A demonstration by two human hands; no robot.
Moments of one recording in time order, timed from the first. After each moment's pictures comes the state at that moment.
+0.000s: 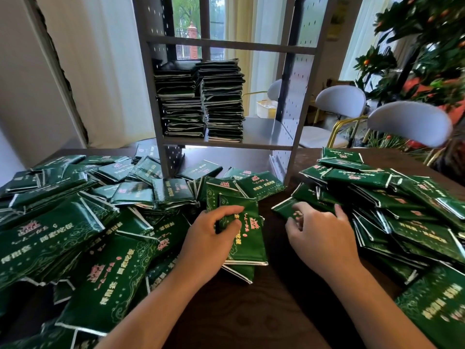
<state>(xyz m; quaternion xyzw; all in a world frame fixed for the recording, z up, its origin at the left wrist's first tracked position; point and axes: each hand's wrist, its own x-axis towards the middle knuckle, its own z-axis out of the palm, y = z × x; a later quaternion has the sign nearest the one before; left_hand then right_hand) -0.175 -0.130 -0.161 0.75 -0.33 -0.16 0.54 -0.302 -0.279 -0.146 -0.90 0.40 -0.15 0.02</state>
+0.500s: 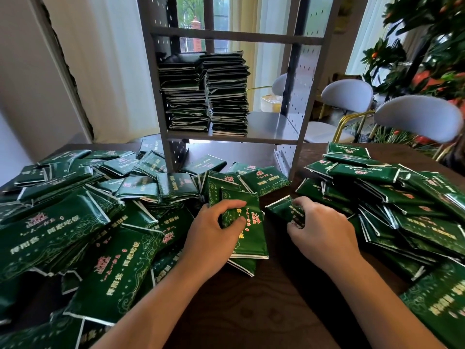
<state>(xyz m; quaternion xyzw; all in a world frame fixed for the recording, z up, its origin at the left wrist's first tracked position) -0.177 -0.126 -0.158 0.78 -0.32 -0.15 0.52 -0.301 -0.273 -0.144 -0.90 0.40 -0.15 0.07</state>
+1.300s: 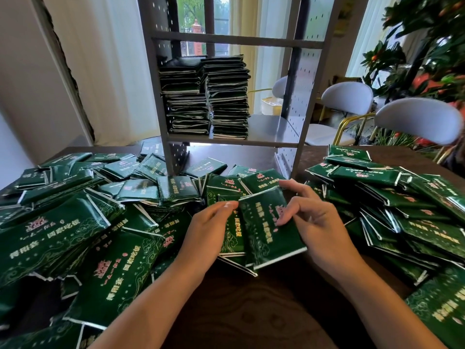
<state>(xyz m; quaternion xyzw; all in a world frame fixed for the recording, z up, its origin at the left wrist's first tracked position) -0.169 -0.131 -0.153 0.71 -0.27 -0.23 0.61 -0.298 -0.269 -0.143 -0.72 0.13 -0.32 0.61</state>
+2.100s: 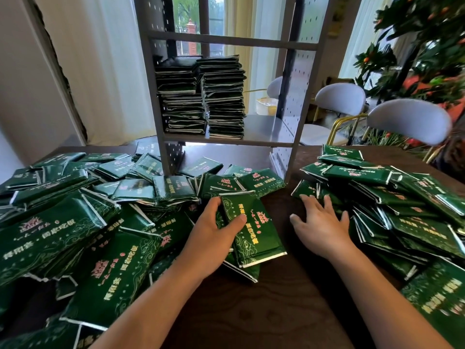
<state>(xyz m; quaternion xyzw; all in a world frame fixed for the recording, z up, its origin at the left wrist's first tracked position) -0.188 -0.124 -0.140 0.67 -0.30 -0.29 0.62 -0.291 -0.322 -0.172 -0.88 0.44 -0.05 0.17</state>
